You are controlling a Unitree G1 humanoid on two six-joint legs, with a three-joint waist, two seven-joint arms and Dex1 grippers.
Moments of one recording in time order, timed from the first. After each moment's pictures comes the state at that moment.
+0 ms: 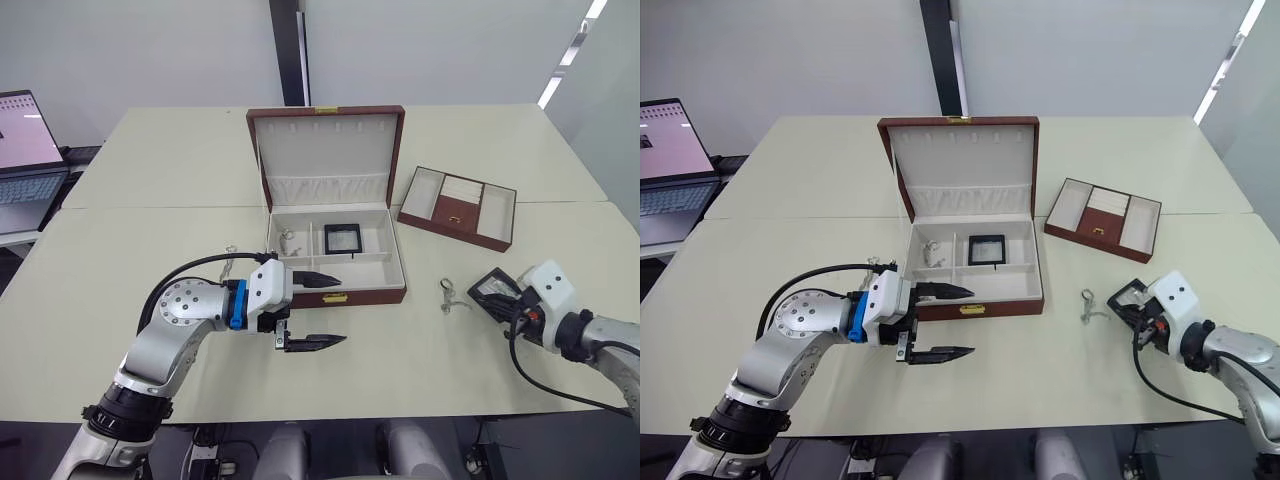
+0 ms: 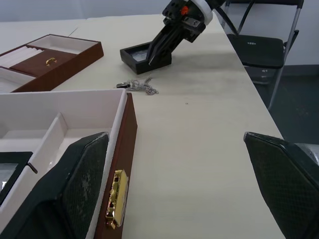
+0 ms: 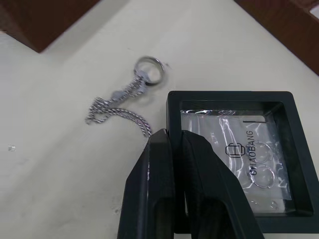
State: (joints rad) left arm -0.26 0.63 -0.16 -0.23 -0.41 0.19 -1.16; right arm 0.05 -0.83 -0.23 -0.39 0.42 0.69 0.74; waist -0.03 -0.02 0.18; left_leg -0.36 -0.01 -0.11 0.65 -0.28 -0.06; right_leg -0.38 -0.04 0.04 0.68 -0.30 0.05
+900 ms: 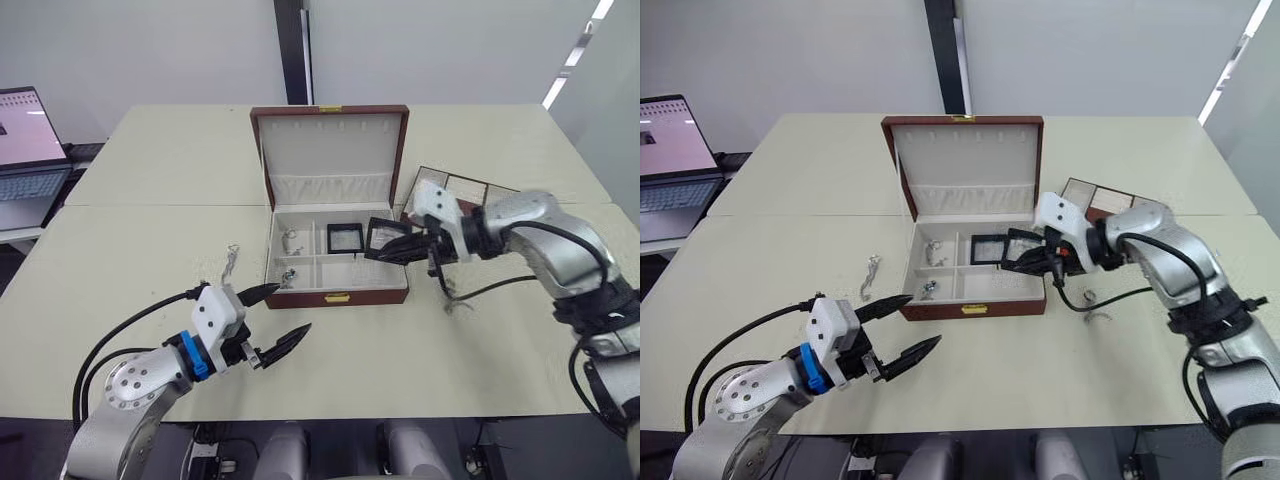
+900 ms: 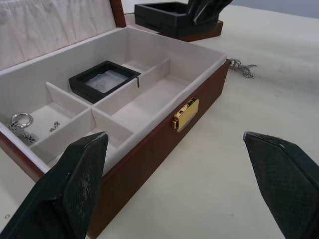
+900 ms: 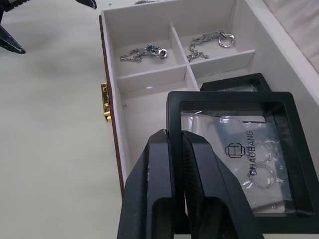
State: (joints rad) left arm 0.22 0.57 0.11 -0.57 -0.44 0.30 -0.73; right arm -0.88 -0.68 0.41 0.01 0.29 0.69 1.16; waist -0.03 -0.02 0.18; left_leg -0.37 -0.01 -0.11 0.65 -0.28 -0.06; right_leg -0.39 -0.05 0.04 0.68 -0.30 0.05
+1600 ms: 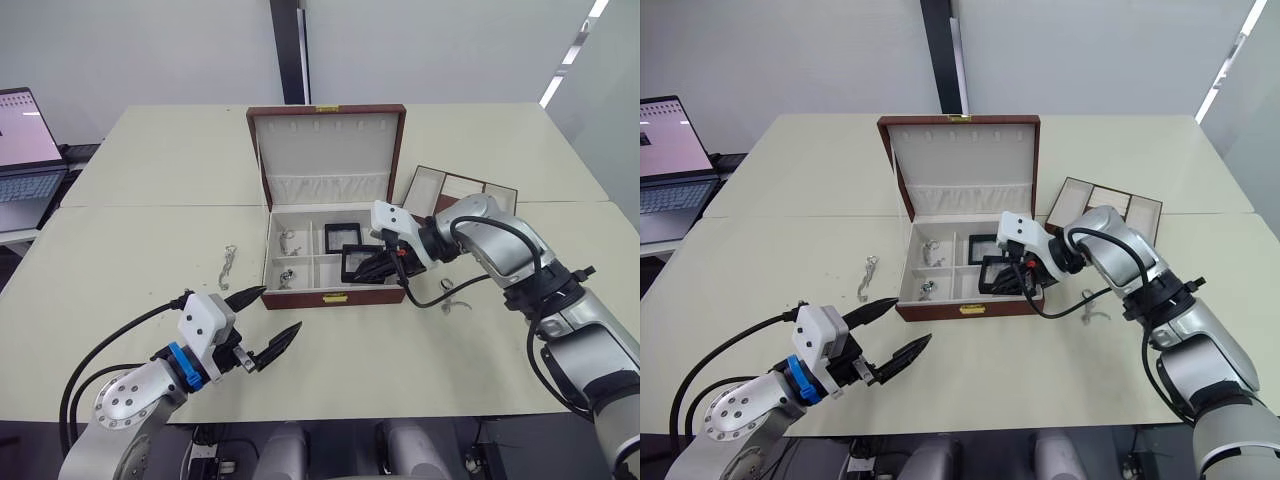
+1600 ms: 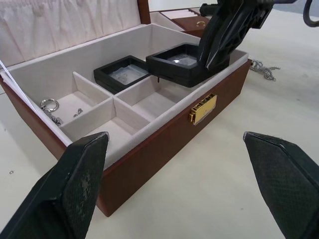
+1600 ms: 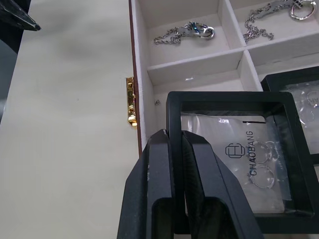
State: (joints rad) left arm 0.28 0.55 0.13 -0.60 -0.44 0.29 -0.68; right arm -0.94 -0.56 0.51 0.17 0.21 0.71 1.28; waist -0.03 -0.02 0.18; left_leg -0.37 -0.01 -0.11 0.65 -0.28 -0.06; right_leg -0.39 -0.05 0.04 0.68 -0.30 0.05
